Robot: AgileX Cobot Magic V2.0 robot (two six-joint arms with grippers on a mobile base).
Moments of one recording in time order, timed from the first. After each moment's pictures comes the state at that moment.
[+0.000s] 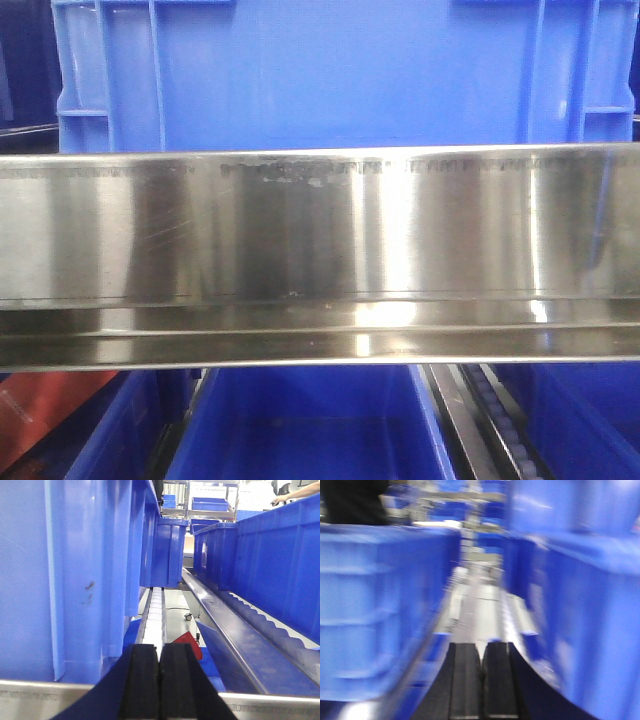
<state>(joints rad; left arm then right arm) 0.04 0.01 0.00 -0.03 0.03 0.00 -0.07 0.07 -0.33 0.04 0.37 -0.01</state>
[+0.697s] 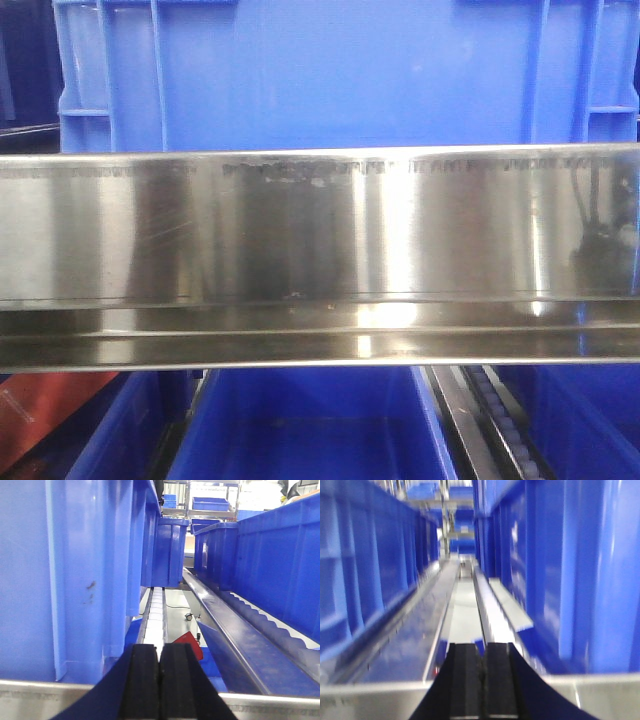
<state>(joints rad) 0.04 0.01 0.00 -0.03 0.02 0.00 -0.15 0.00 0.00 0.06 0.05 -0.02</state>
